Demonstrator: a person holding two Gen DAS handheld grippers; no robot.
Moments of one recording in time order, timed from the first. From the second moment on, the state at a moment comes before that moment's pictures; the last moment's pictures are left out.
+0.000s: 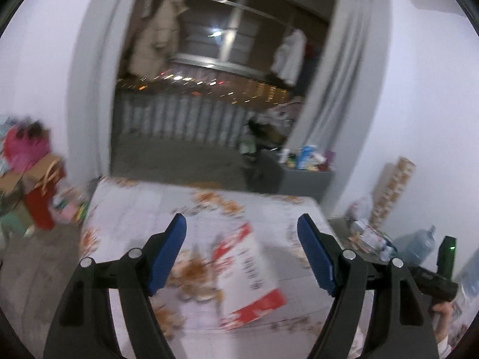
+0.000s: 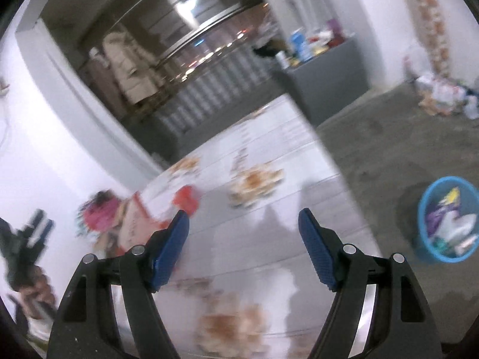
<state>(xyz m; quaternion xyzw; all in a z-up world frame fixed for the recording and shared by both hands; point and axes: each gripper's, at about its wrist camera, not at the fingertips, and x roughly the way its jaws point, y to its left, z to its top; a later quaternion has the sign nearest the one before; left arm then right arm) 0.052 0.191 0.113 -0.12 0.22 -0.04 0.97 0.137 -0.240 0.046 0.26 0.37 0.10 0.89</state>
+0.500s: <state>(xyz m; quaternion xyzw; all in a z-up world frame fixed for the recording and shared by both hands) 0.127 0.180 -0.032 -0.12 0.40 -0.09 0.91 0.218 -0.140 -0.035 0.43 0.49 0.25 0.72</state>
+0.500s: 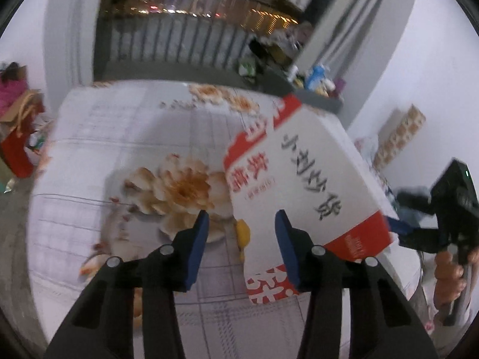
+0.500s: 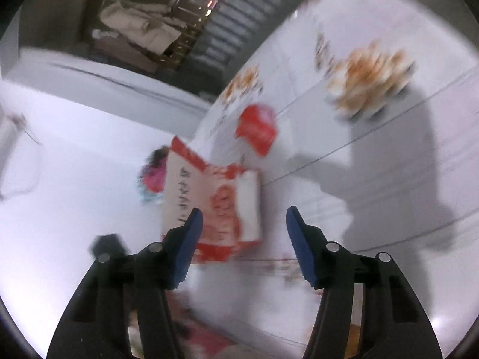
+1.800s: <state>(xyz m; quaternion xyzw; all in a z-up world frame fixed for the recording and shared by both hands) 0.158 0.111 -0.052 -0.08 0.44 -0.27 0.85 0.214 -0.120 -0.041 0.29 0.54 0.22 0.76</state>
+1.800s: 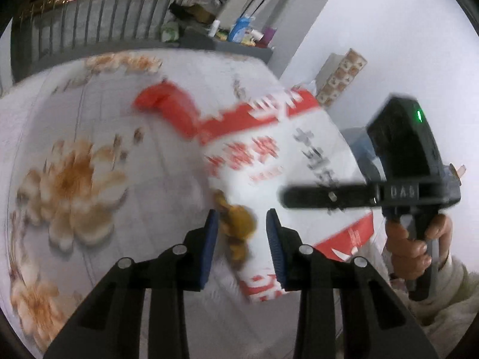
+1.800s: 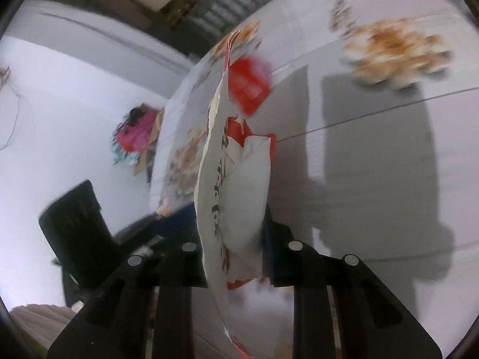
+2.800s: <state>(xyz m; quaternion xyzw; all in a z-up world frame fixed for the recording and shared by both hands) 0.253 0.066 -0.070 -0.09 0.47 -0.20 0.86 0.197 -0.174 -0.035 0.35 0.47 0.11 0.80</state>
